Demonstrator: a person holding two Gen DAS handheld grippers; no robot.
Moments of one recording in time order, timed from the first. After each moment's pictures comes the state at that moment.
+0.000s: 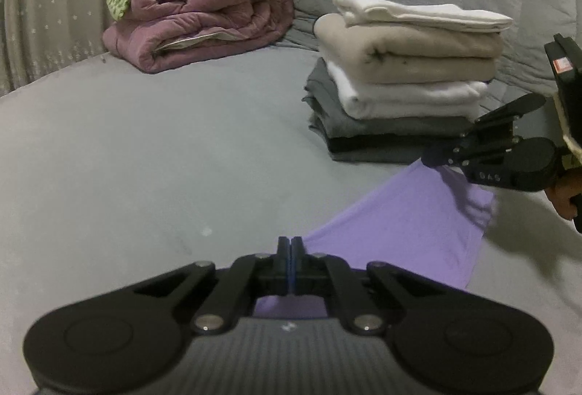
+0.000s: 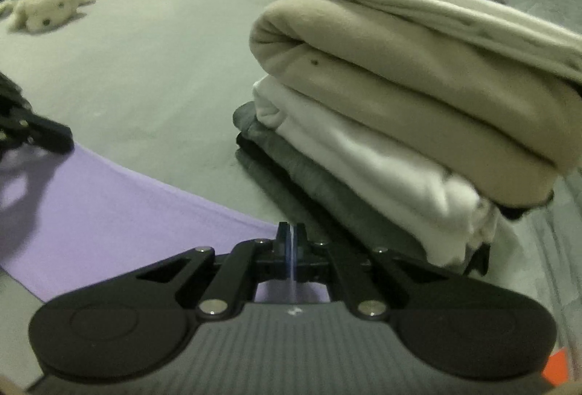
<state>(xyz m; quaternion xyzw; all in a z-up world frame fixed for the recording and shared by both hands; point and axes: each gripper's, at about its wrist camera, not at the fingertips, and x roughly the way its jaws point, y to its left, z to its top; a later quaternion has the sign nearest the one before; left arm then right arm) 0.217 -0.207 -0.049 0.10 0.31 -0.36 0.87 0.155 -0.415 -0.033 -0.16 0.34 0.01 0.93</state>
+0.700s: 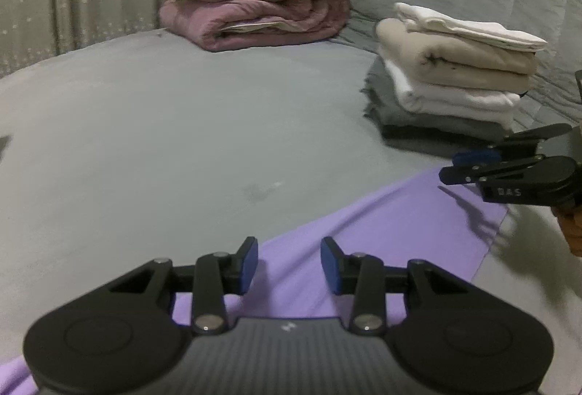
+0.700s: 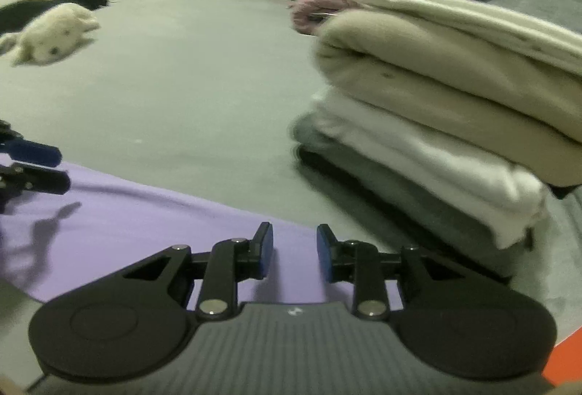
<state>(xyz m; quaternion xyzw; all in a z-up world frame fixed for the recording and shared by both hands) 0.192 -0.136 -0.040 0.07 0.33 -0.28 0.90 0.151 -0.379 -0.018 -0.08 0.34 0.02 0.94</state>
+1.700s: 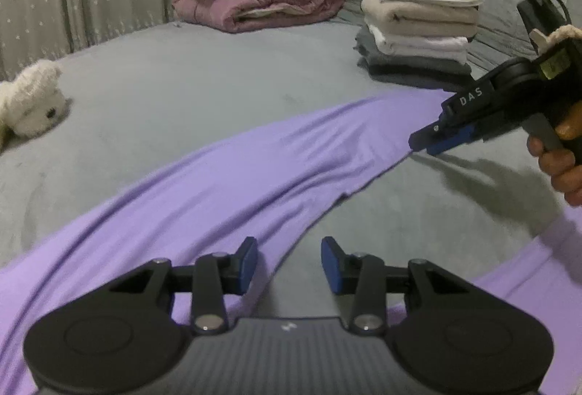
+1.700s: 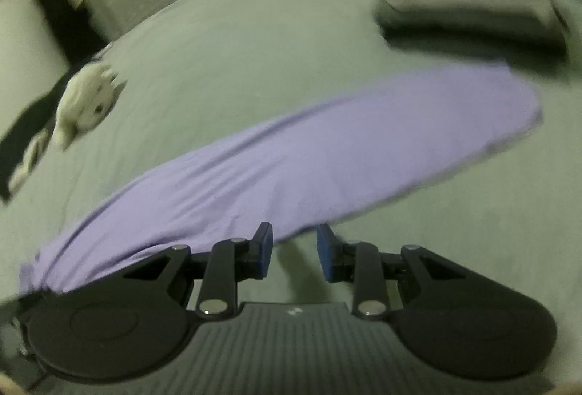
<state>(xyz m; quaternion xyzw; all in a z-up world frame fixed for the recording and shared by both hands) 0.083 -0.042 -0.050 0.10 0.34 -0.29 0.89 0.094 -0.295 -0.032 0.21 0.42 0.00 0.88</state>
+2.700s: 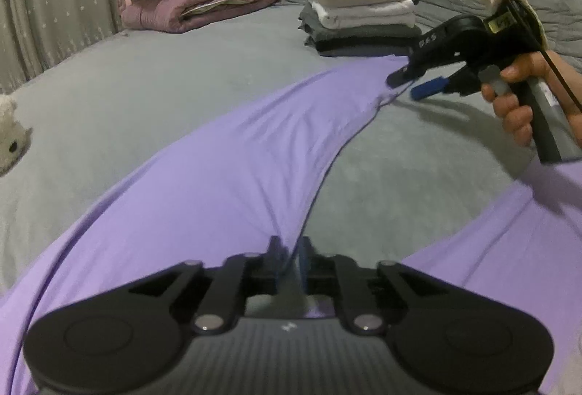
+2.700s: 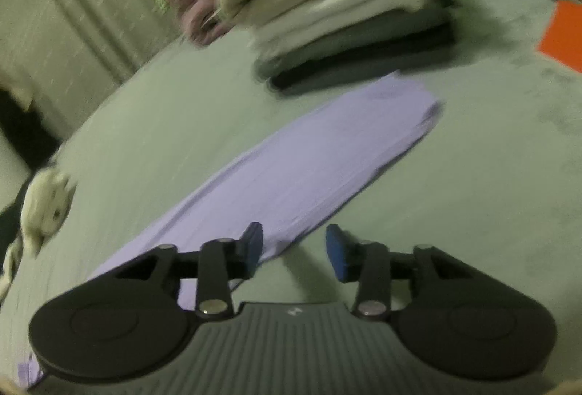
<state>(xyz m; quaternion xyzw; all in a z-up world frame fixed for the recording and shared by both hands) 0.063 -0.050 -0.047 0.17 0.33 -0.35 0.86 0.066 -0.356 -0.038 0.30 0.32 -0.13 0.89</state>
